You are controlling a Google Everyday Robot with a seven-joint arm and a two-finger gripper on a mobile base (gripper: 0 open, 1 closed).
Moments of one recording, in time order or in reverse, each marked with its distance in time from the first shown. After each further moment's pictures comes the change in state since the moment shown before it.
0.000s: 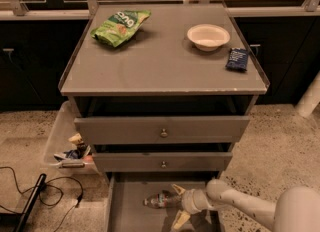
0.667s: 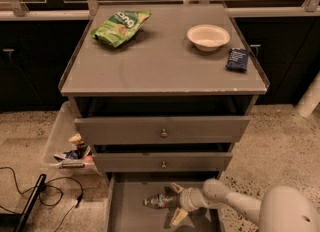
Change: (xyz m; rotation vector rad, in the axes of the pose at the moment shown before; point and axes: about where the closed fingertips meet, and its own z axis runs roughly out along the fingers) arm 0.026 -0.024 0.032 0.024 0.019 -0.021
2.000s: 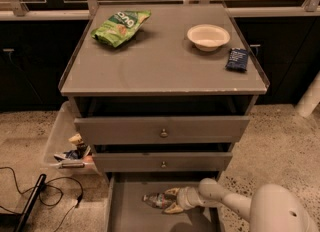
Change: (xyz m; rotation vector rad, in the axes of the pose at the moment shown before) arm 0.011 -0.015 0.026 0.018 0.019 -0.037
